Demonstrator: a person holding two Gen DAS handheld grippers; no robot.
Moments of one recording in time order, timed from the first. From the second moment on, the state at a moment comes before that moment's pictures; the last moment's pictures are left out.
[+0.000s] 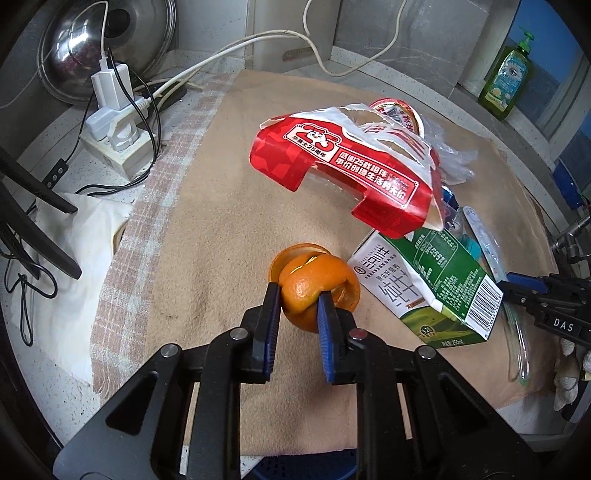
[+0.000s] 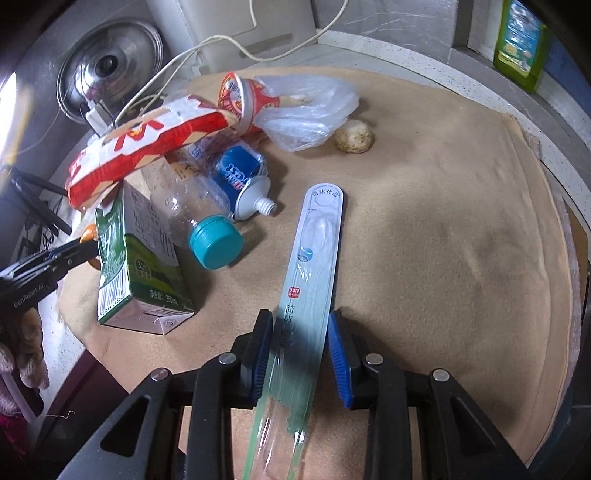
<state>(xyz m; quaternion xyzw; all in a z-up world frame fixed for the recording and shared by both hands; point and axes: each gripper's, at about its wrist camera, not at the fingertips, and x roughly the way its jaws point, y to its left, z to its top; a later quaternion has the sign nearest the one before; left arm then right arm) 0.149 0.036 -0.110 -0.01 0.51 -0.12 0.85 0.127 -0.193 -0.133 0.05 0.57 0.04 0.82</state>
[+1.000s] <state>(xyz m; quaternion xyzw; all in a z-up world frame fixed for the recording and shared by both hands) 0.027 0.077 -0.082 -0.07 0.48 -0.02 0.87 0.067 -0.185 -0.076 0.05 0.51 0.15 0.85</state>
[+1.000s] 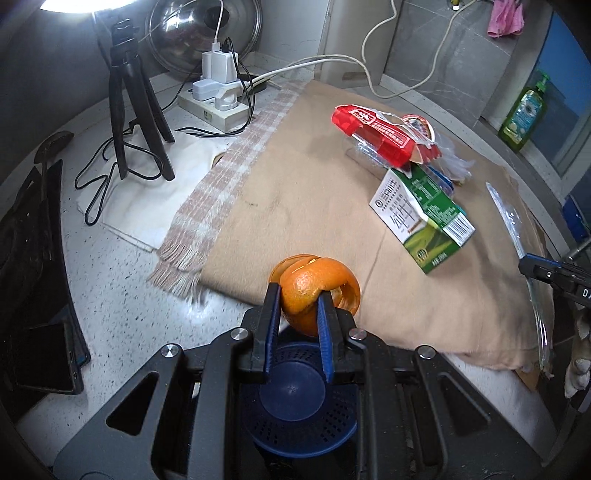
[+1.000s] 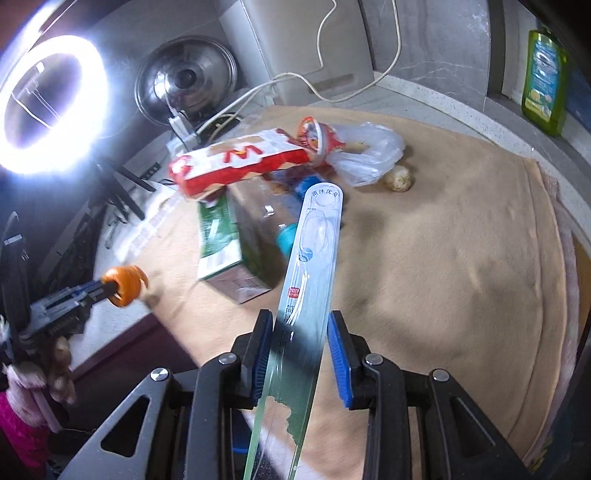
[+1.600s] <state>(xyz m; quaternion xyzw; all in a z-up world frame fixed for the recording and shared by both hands) -0.049 0.089 -0.137 -0.04 0.54 -0.06 0.84 -0.019 -0.080 -0.110 0.00 0.54 0.20 0.82</state>
